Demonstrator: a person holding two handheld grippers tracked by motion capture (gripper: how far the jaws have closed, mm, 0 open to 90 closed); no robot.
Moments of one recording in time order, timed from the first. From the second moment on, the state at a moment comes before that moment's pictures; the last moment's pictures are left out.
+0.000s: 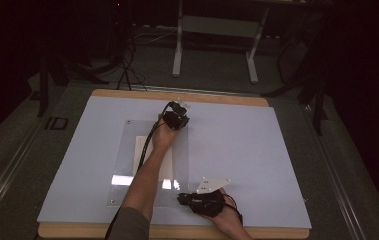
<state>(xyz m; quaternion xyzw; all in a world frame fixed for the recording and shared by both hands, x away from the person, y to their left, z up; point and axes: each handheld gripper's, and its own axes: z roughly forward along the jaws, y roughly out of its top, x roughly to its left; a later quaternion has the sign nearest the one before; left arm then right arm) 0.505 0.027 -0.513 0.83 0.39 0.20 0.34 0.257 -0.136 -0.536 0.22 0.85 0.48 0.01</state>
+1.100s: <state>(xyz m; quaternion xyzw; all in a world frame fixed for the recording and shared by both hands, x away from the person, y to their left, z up) 0.429 0.163 -0.492 0.82 0.41 0.16 0.37 0.388 -0.274 -0.495 0.43 0.73 0.52 0.11</state>
